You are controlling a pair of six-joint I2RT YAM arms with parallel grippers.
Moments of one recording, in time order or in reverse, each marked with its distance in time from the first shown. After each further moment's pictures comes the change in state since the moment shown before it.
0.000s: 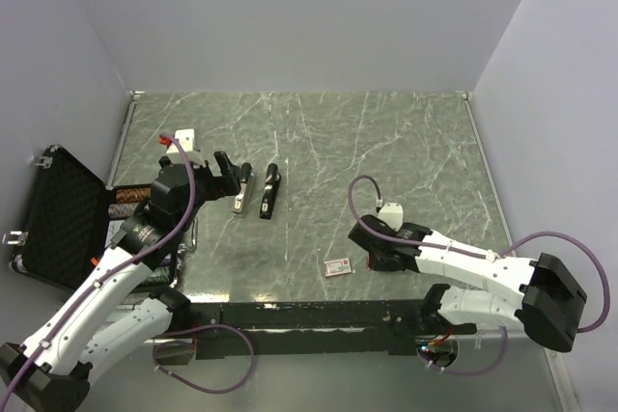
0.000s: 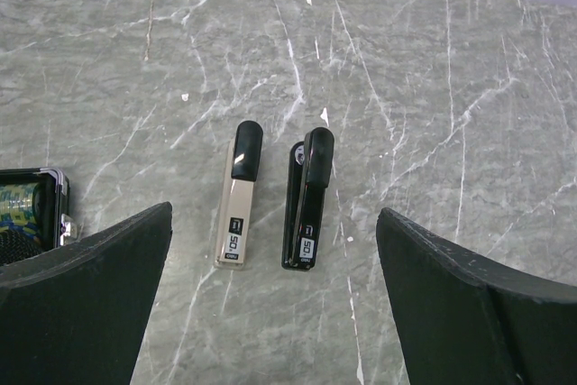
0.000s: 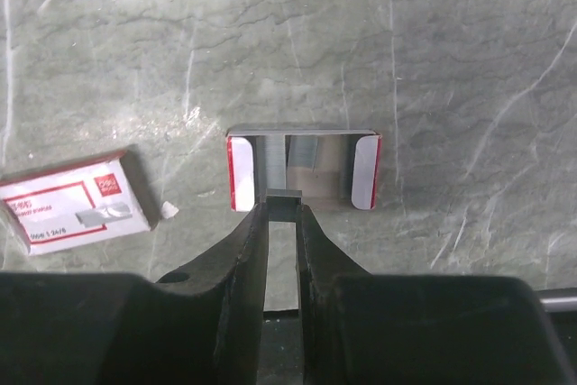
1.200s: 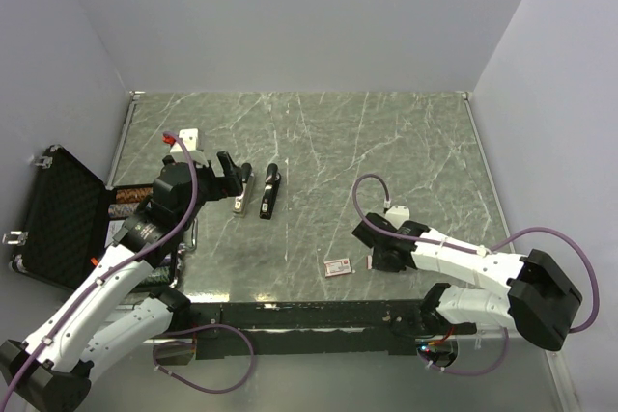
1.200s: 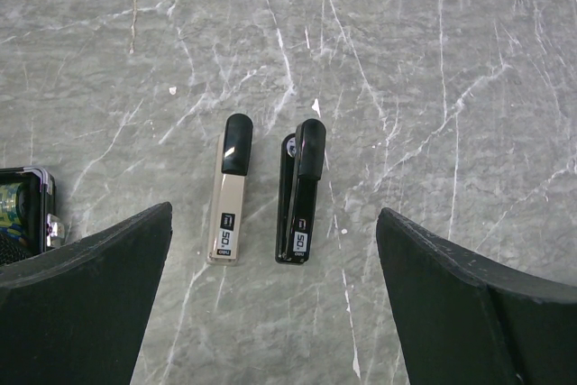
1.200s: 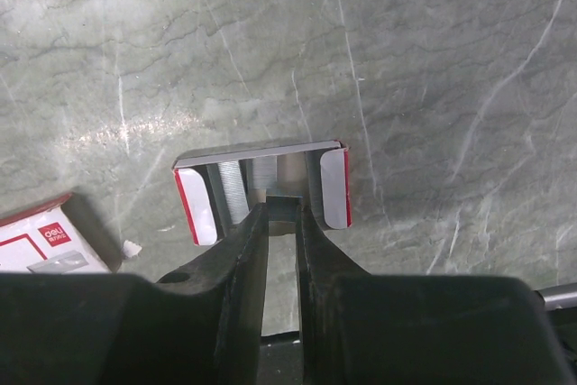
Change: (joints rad) left arm 0.006 0.018 0.000 0.002 0.040 0.000; right arm -0.088 0.053 -0.048 0.038 -0.024 0.045
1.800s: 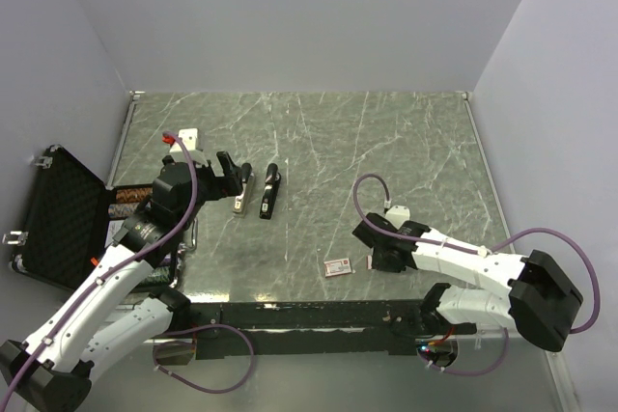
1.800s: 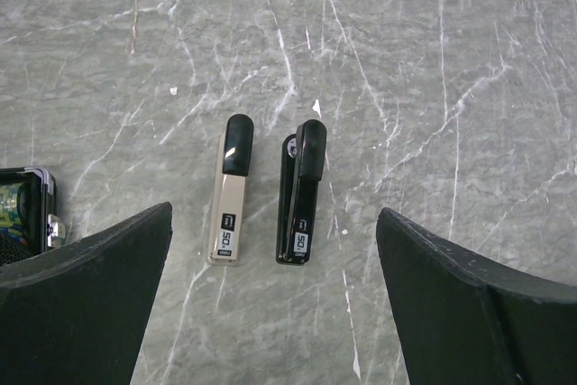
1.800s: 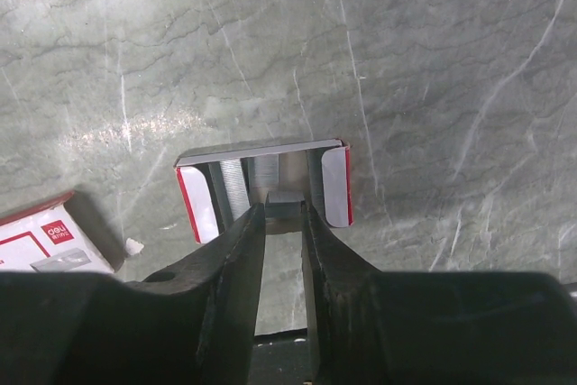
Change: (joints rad) left arm 0.003 0.000 0.000 0.001 0.000 0.000; right arm 0.000 -0.007 0.000 0.000 -0.006 0.005
